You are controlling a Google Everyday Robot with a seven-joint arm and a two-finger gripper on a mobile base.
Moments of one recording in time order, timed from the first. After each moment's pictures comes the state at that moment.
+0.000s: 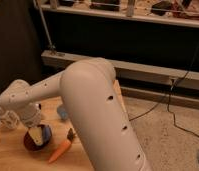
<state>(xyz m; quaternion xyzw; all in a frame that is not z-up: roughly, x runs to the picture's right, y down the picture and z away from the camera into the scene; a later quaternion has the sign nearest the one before) -0.302 0.198 0.734 -0.40 0.00 -0.08 0.91</state>
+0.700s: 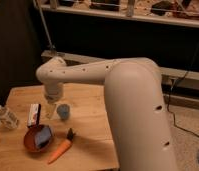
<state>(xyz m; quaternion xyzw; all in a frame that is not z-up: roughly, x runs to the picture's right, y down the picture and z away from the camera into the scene) -0.221 0.070 0.774 -0.34 -0.04 0.19 0.92</state>
